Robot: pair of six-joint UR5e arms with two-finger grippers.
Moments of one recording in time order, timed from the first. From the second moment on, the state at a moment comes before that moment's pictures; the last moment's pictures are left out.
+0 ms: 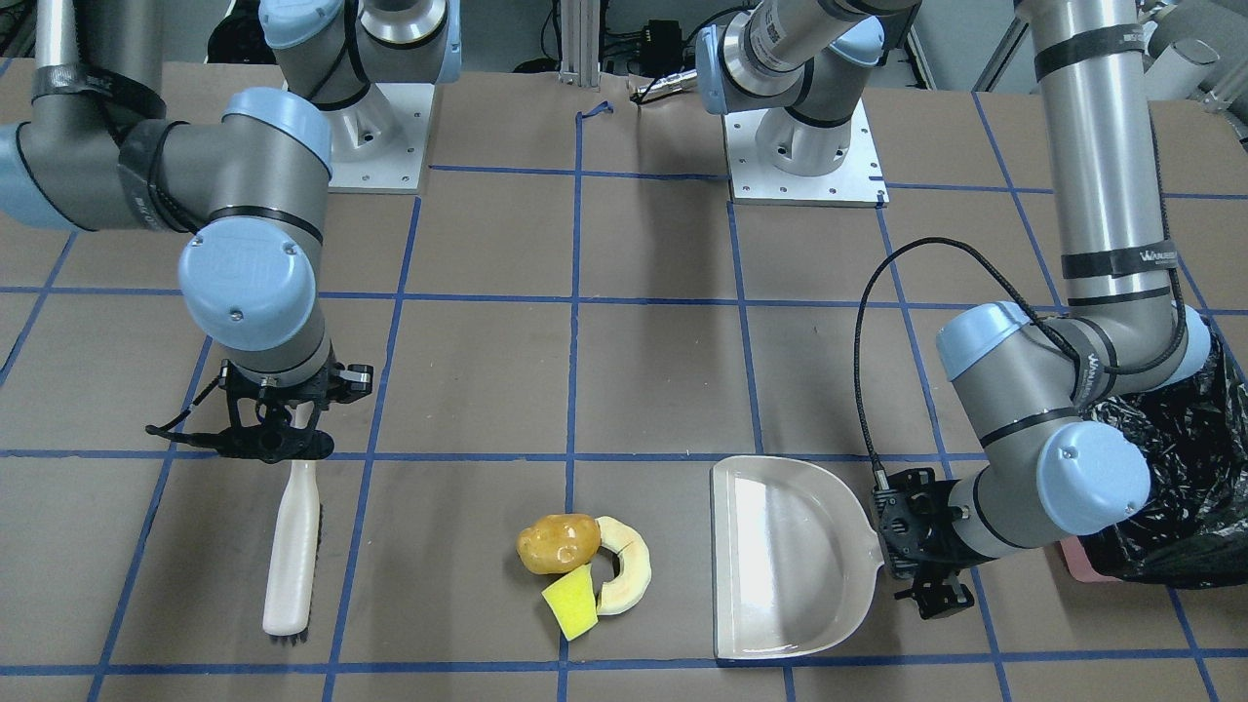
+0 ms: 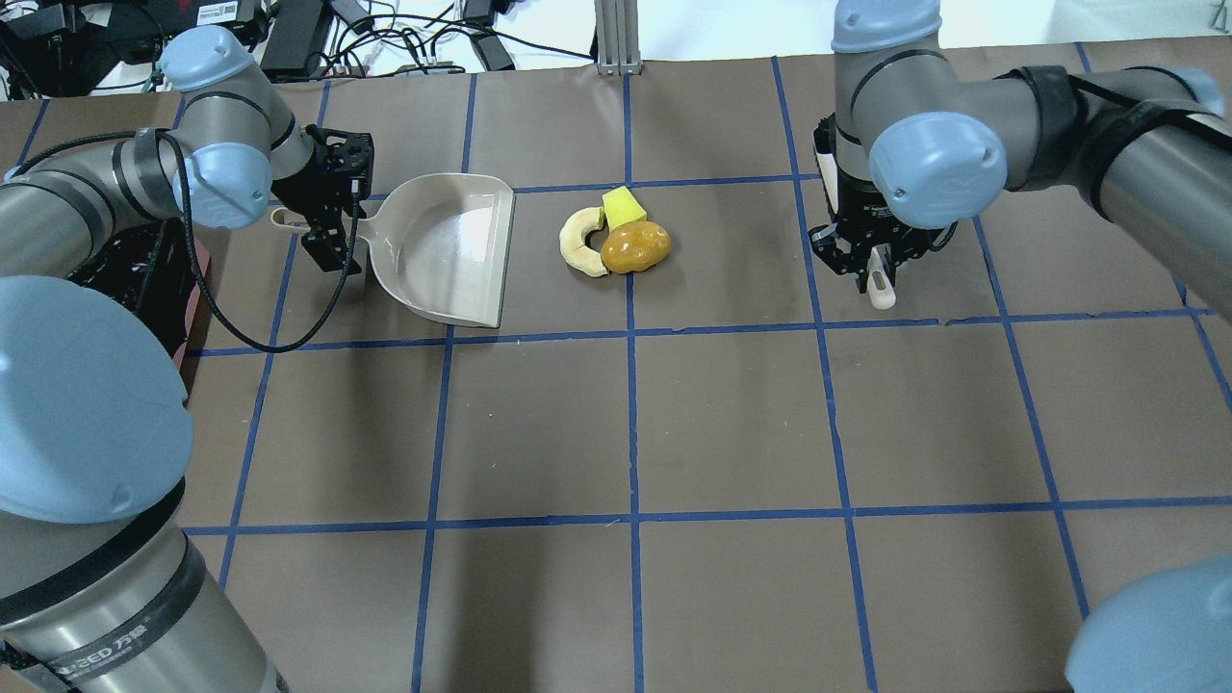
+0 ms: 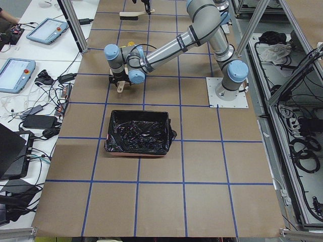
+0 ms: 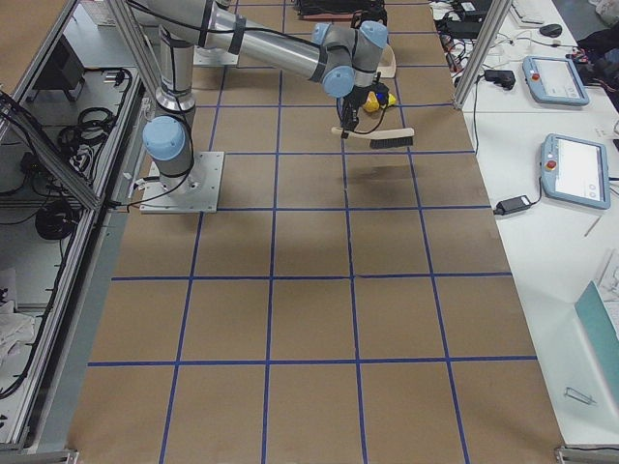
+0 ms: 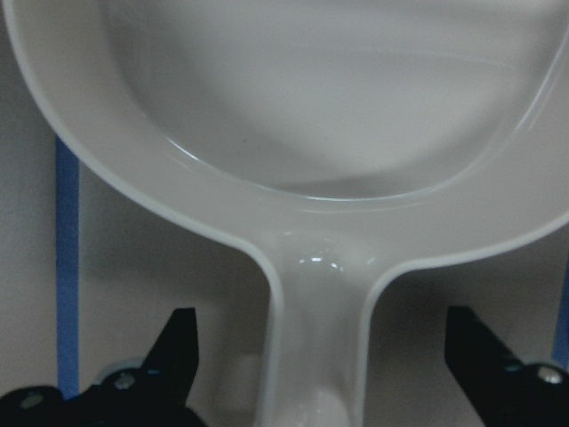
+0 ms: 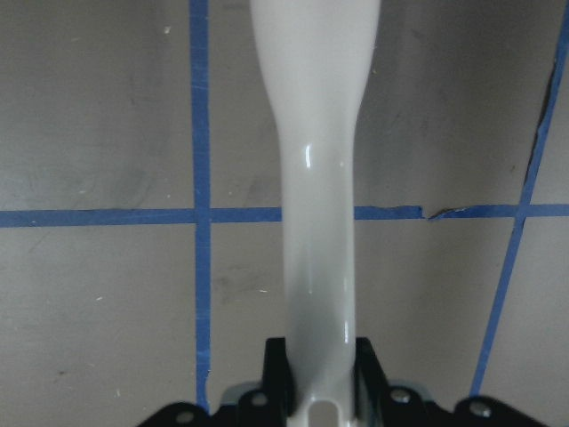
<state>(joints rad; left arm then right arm) -1.36 -2.20 -1.50 -1.08 1.49 1.69 1.63 -1.23 1.63 -1.77 -1.80 0.04</state>
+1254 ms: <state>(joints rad) -1.39 -2.18 -1.52 -1.07 1.49 1.74 1.86 -1.08 1.49 -1.68 -1.79 0.39</state>
